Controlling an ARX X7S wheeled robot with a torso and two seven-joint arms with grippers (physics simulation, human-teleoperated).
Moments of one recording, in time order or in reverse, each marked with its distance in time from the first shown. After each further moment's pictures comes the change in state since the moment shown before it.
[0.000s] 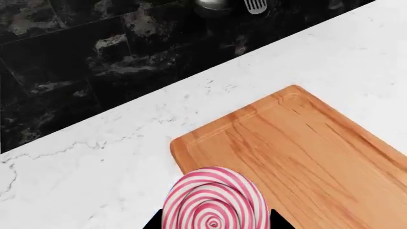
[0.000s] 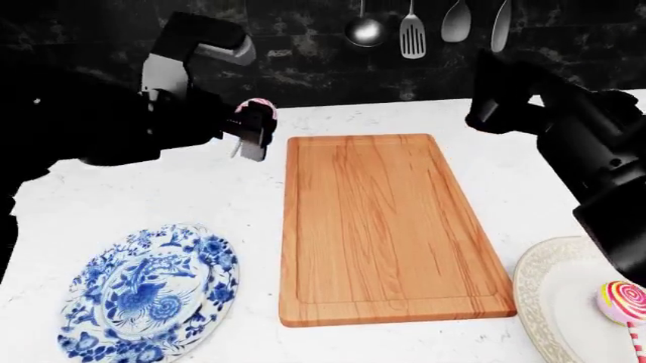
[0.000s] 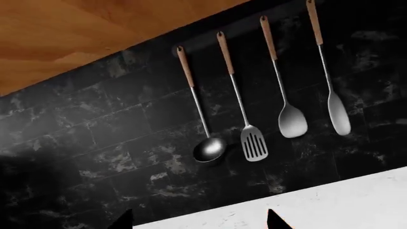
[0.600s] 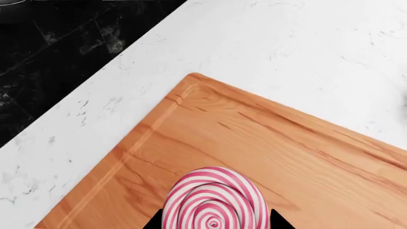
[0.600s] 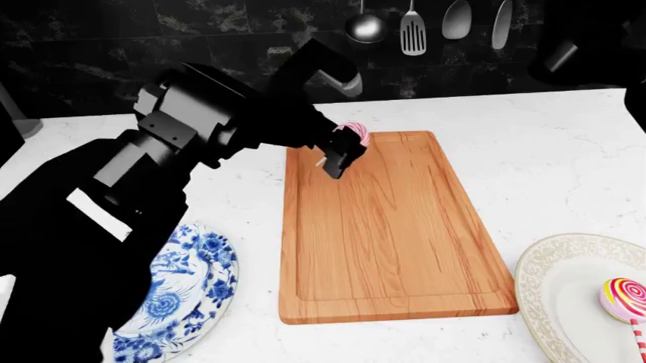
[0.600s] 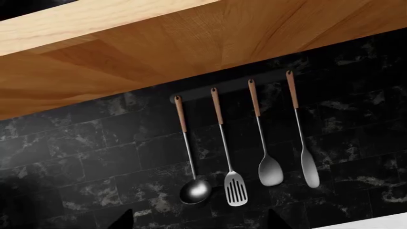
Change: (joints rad) left arm -0.123 0.503 0.420 -0.783 0.409 0.489 0.805; right arm 0.185 0.133 0.040 -0.094 0.215 0.078 0.230
